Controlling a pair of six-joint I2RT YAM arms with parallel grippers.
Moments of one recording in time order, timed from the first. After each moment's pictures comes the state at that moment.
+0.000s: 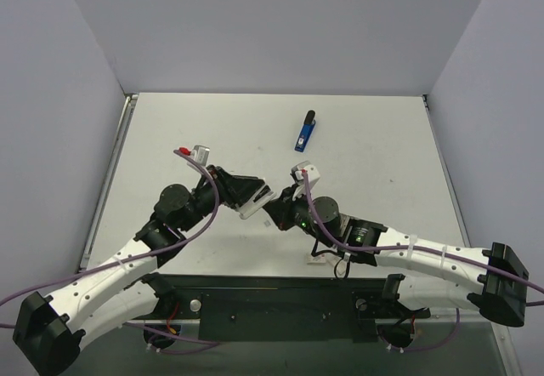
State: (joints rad) left arm -0.71 0.85 0.54 0.38 0.12 -0.82; right arm 1.11 1.09 0.67 0.20 0.30 0.52
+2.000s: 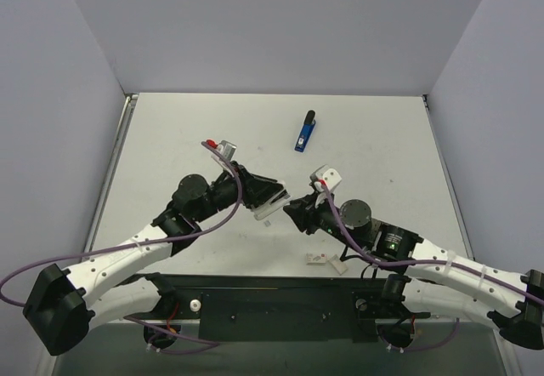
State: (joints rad) left arm -0.76 1.01 0.60 0.48 0.25 -0.77; right arm 1.07 0.87 0.66 0.00 0.22 0.24
